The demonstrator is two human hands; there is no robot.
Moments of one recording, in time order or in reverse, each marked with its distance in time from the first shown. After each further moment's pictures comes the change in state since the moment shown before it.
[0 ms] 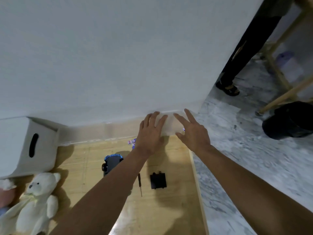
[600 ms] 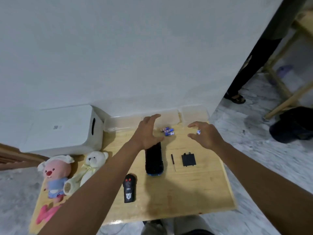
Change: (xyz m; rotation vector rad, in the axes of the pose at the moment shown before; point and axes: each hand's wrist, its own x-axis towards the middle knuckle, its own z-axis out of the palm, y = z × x) left_hand -0.136 -0.096 -0.102 -0.510 -0.099 -0.144; right_hand -0.091 -0.104 -0.021 0.283 -0.074 0.109
